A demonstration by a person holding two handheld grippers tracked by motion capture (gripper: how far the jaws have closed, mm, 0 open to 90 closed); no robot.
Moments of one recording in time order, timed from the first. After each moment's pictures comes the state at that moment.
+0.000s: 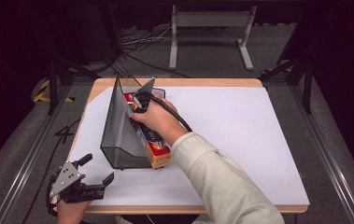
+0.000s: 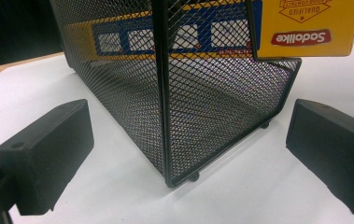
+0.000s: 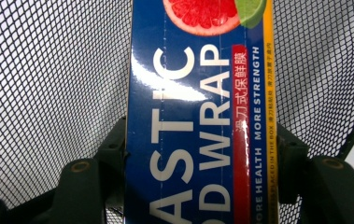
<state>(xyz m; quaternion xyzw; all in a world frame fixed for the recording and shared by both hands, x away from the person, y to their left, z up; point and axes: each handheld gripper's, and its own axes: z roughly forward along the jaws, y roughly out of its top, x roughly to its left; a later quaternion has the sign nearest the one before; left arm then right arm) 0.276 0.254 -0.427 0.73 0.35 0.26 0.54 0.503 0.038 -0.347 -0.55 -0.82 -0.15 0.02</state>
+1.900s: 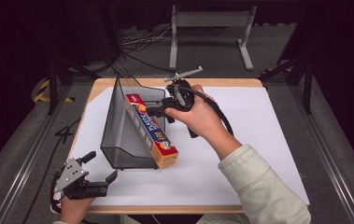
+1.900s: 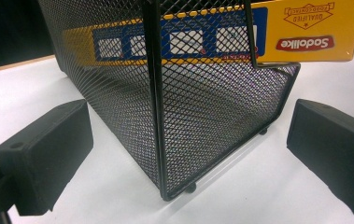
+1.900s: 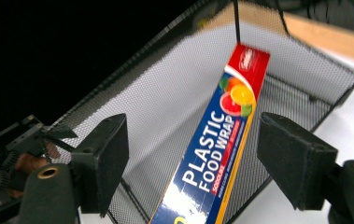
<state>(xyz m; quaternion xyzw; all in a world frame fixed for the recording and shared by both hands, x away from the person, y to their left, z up) 0.285 0.247 -0.426 0.73 0.34 0.25 0.54 0.445 -0.068 -0.268 -0.35 -0.82 -0.45 -0.04</state>
